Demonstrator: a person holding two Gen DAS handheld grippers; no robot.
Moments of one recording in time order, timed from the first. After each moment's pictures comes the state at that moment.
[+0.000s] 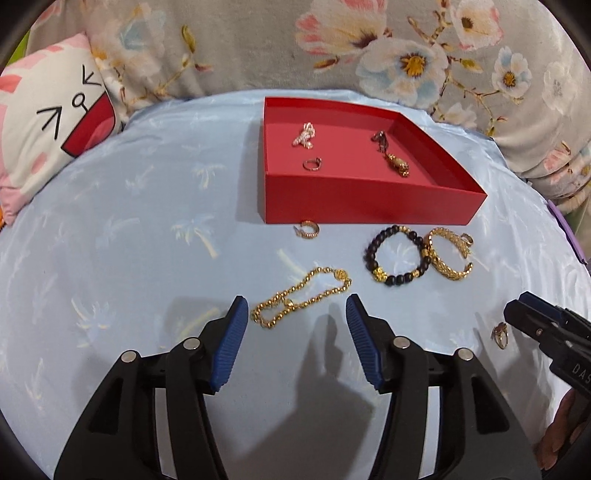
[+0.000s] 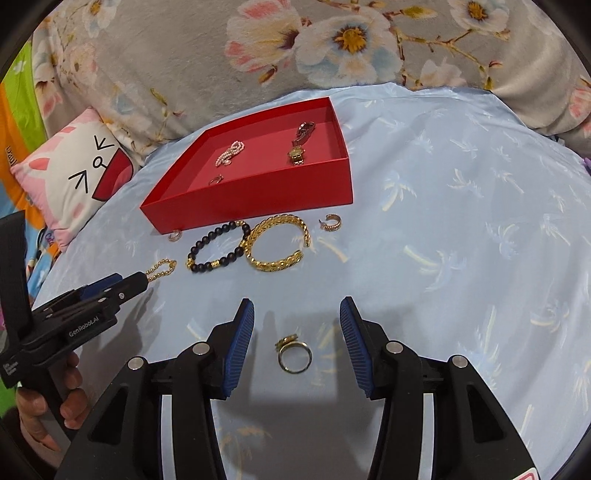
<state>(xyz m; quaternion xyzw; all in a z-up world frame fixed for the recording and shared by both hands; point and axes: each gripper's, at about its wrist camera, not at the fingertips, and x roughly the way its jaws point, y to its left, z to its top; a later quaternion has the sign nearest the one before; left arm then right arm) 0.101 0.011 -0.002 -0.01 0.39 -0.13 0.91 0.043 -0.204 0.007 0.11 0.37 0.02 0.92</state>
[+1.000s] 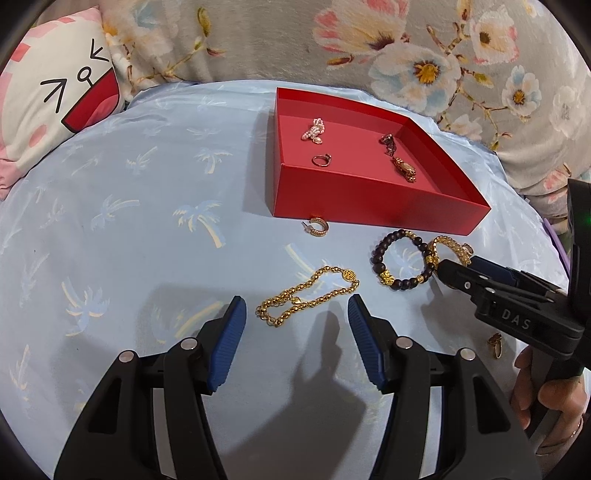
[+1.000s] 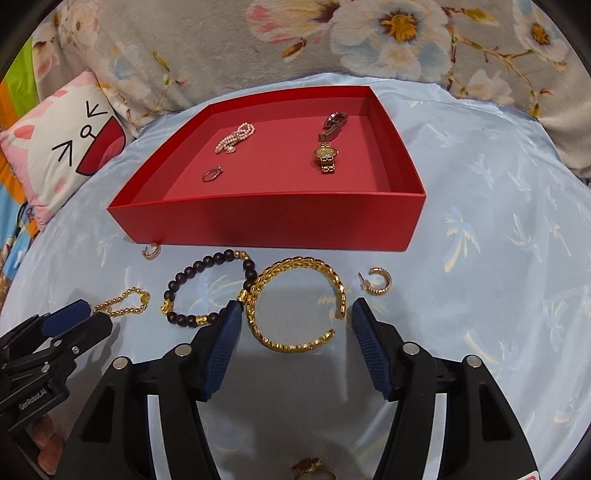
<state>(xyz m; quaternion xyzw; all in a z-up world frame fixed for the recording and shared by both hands) 0.106 0.023 -0.007 -0.04 0.41 -0.13 0.90 0.128 -0.178 0.000 0.05 0.40 0.03 0.91</state>
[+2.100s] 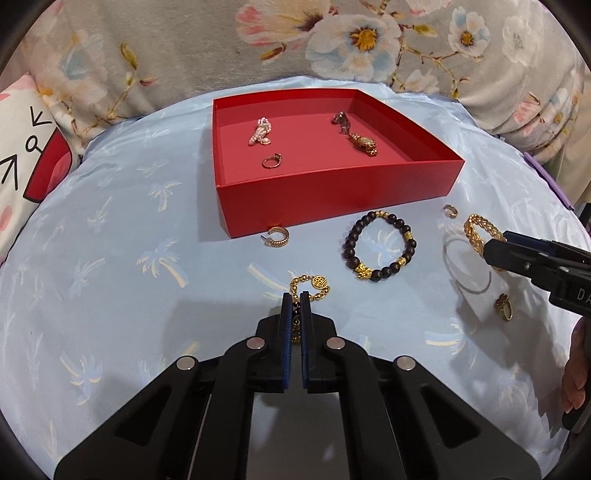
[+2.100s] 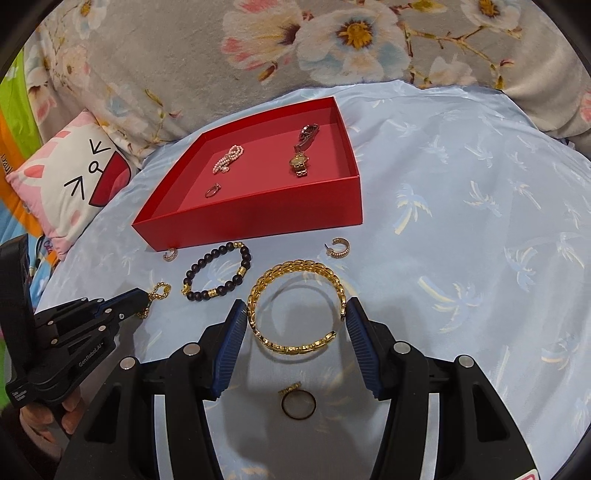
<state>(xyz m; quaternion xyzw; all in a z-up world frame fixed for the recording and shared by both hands) 0.113 -0.002 -0.005 0.07 0.40 -0.20 0.89 0.074 -0.207 0.016 0.12 0.38 0.02 0.92</state>
